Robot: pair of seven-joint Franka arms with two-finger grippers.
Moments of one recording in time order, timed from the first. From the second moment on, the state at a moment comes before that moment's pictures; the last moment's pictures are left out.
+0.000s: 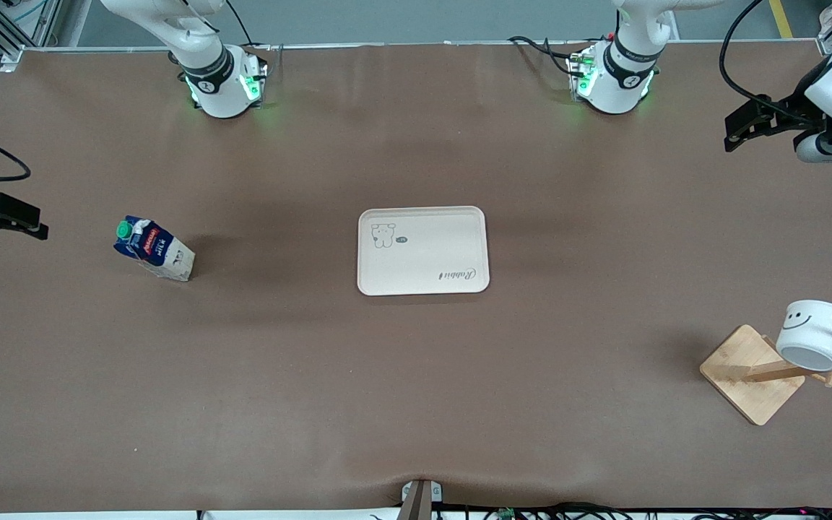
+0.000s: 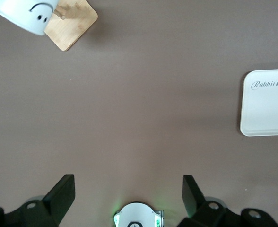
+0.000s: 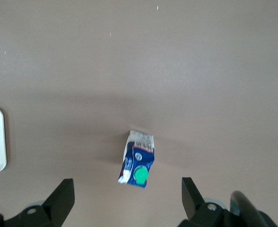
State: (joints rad) left arm 0.04 -0.08 -0.15 -1.57 0.01 1.40 -0.08; right arm 0.00 0.18 -0.10 -1.37 0.03 1.49 -0.17
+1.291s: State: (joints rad) left arm 0.04 -0.04 -0.15 -1.54 0.02 1.40 -0.10; right arm 0.03 0.00 -0.09 -1.51 0.01 1.47 -0.05
